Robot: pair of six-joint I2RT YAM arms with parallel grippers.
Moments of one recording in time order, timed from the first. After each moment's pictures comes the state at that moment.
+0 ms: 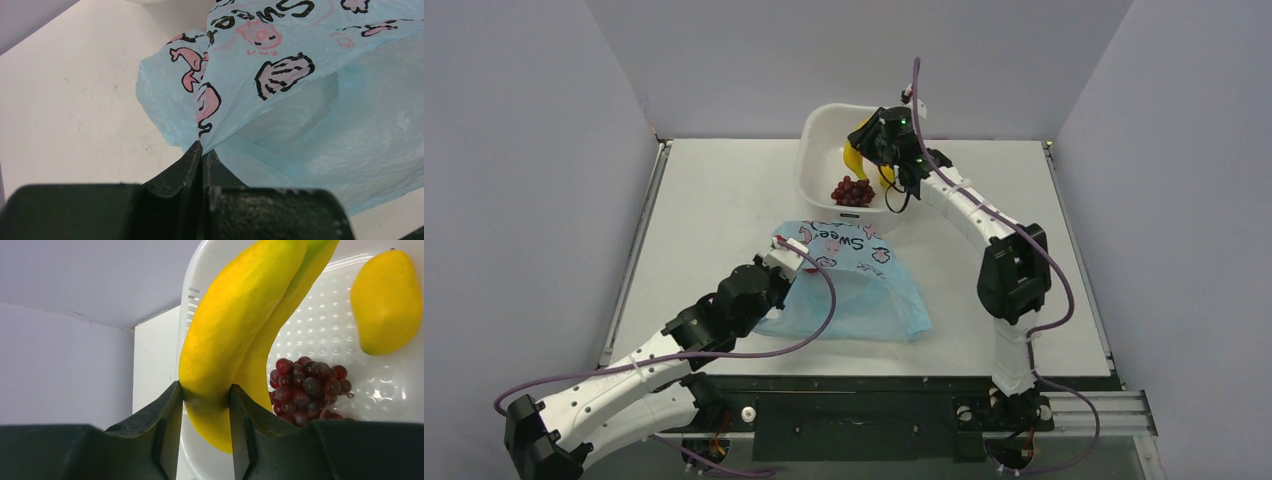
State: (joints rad) left arm -0.87 0.80 0.63 -0.22 -0.41 0.07; right arm 0.51 1.94 1.76 -0.19 0.14 0.87
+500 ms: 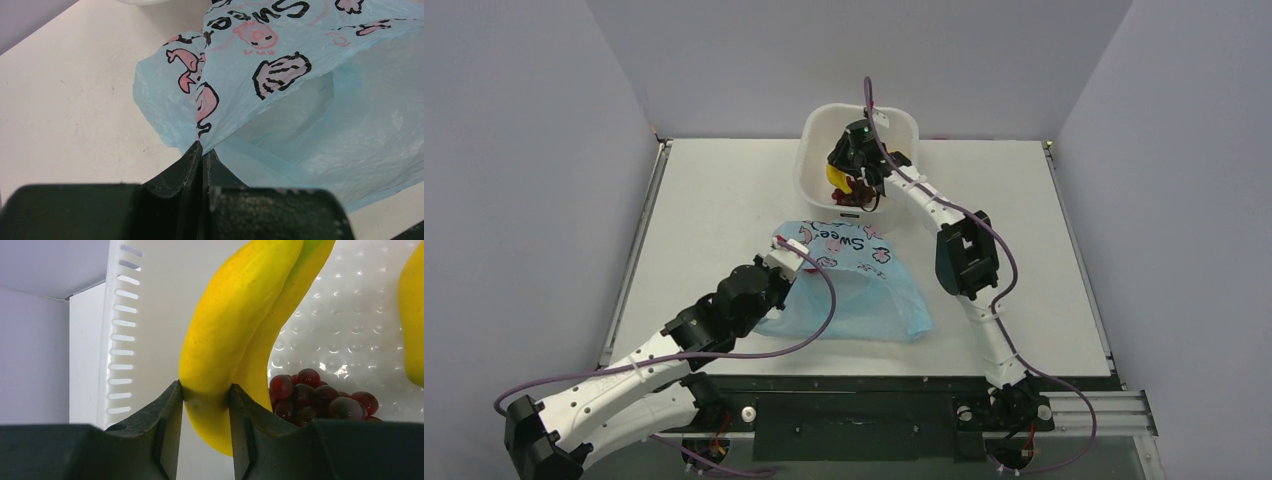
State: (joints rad) left arm -0.87 0.80 0.63 -0.22 -0.40 0.07; right arm 0.53 2.41 2.20 -0.33 0.11 0.79
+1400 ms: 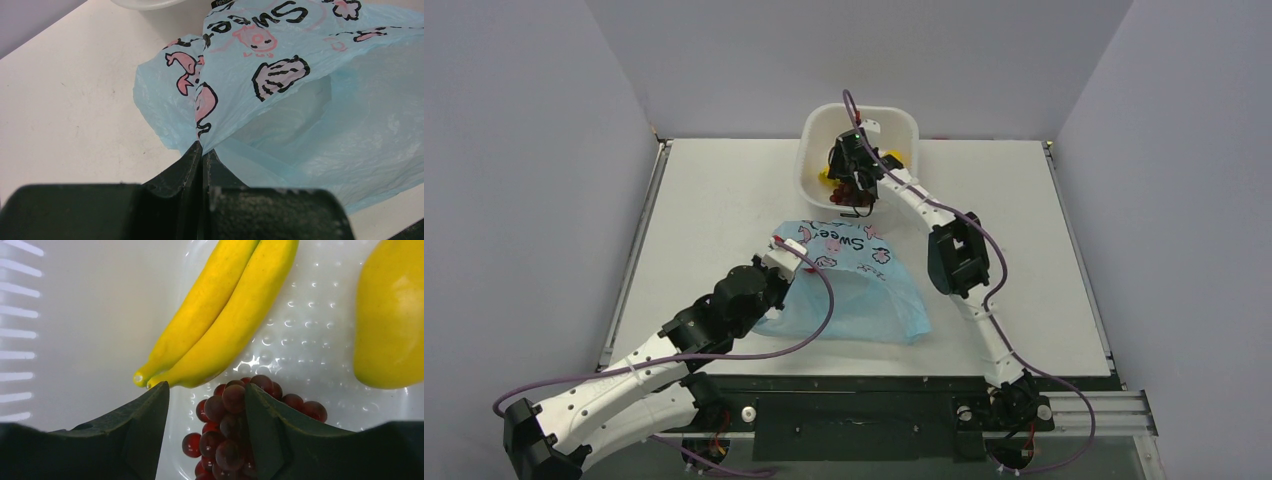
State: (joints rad) left arm -0.87 0.78 0.63 -0.22 -0.39 0.07; right arm 0.56 2.51 2.31 -0.44 0.20 0.60
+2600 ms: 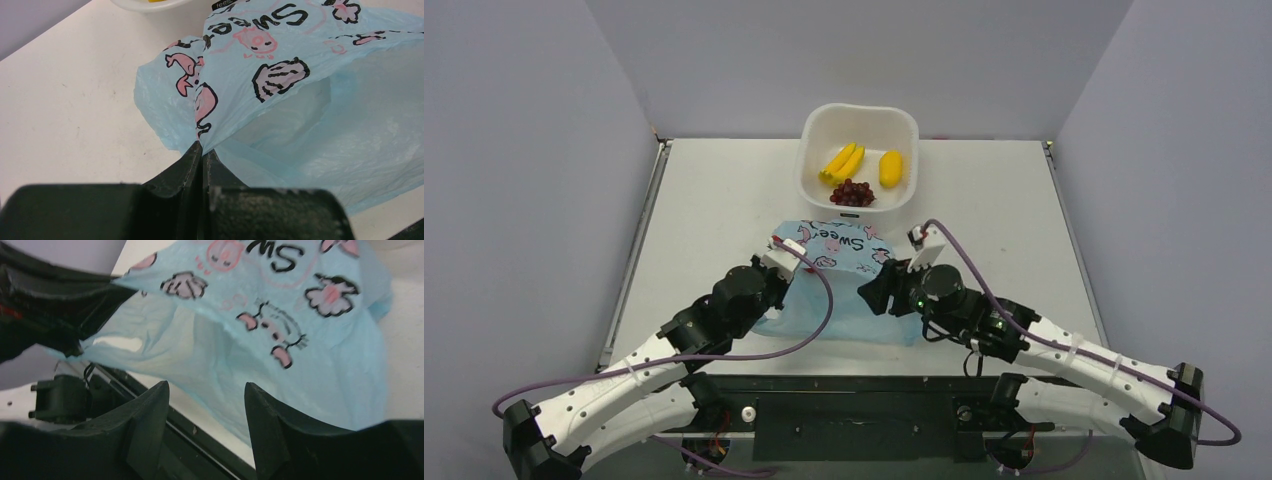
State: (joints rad) left arm -0.87 0.77 0.63 -0.22 -0.39 0.07; right arm 0.98 0.95 0.84 -0.32 0.23 0.65
